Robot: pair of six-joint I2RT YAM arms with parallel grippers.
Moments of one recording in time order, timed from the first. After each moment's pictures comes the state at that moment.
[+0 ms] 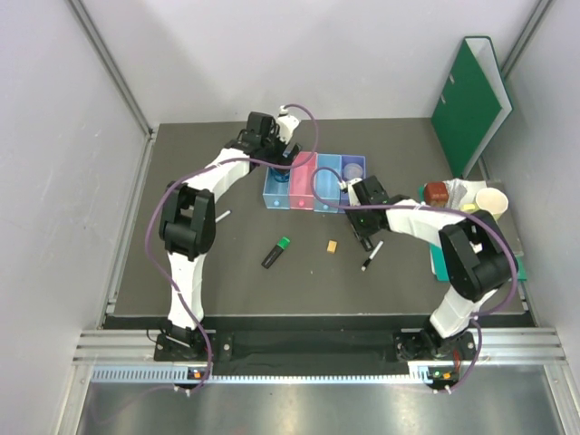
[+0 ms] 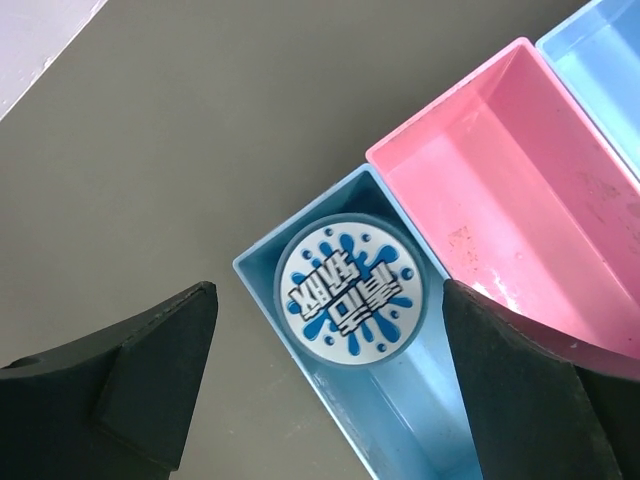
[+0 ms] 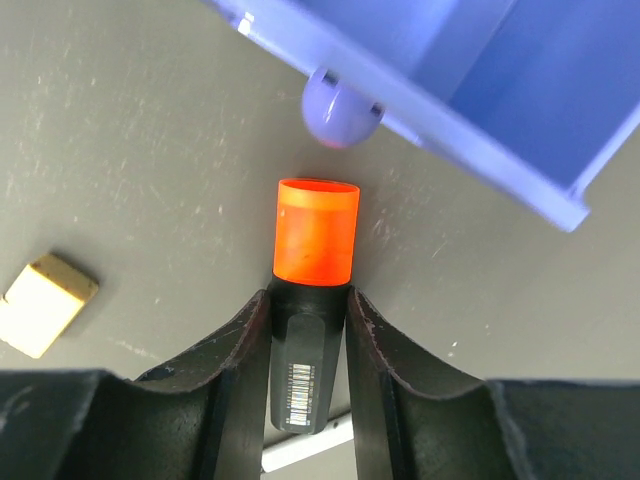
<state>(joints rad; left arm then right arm) -0.36 2.15 1.78 -0.29 0.14 0.35 0.49 1.69 0.97 -0.33 0.06 -0.03</state>
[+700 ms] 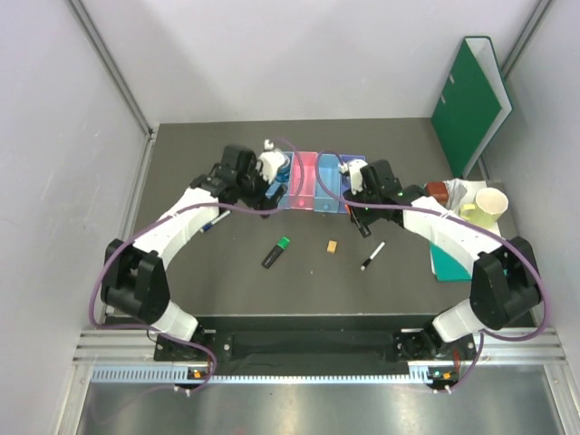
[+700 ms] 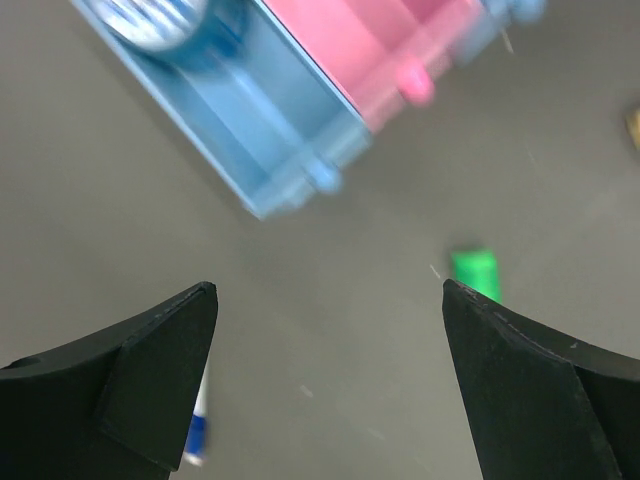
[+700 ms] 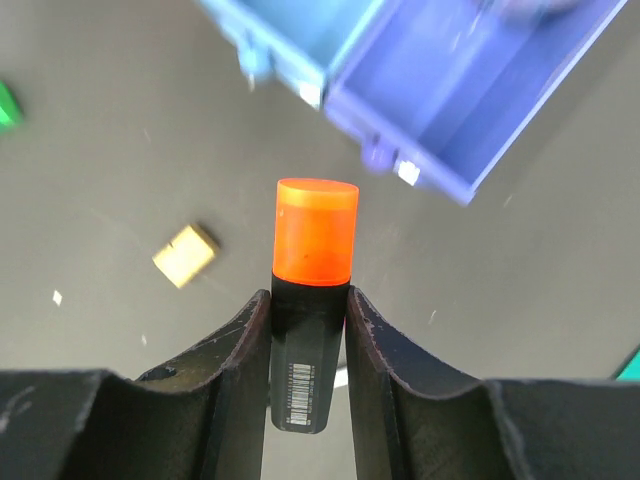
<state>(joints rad) -0.40 1.55 1.25 -0.44 0.19 0.34 0.51 1.48 1.06 -0.49 -0.03 -0.06</state>
